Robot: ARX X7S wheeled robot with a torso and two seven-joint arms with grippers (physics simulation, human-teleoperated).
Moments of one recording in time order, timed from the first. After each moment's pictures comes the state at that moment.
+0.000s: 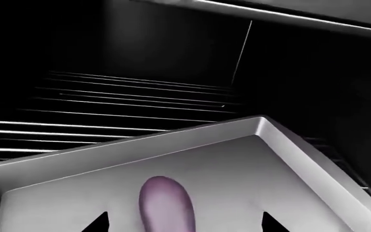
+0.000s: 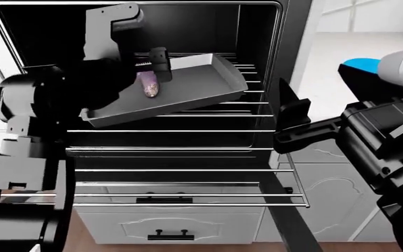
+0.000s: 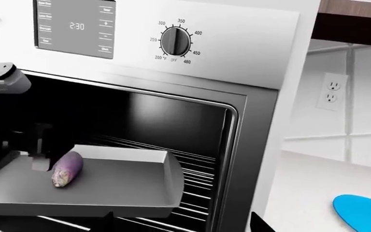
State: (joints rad) left arm -1.32 -0.18 0.20 -0.49 -0.68 -1.05 -0.26; right arm 0.98 0.82 -0.18 -0.75 1.70 1.01 0.99
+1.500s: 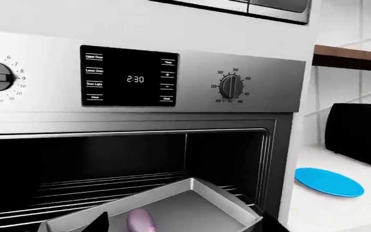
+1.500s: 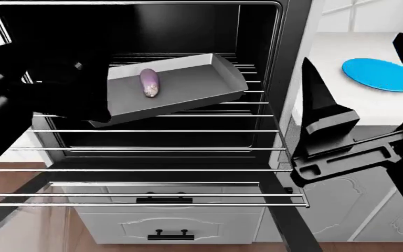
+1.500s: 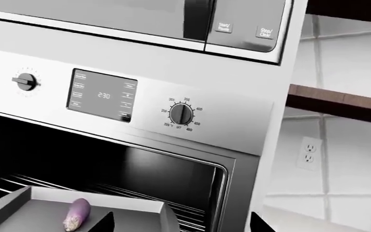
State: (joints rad) left arm -1.08 -0.56 -0.23 0.59 -2.09 -1.33 -1.19; right arm 1.26 0.93 -0.21 -1.00 2.09 0.87 1.36
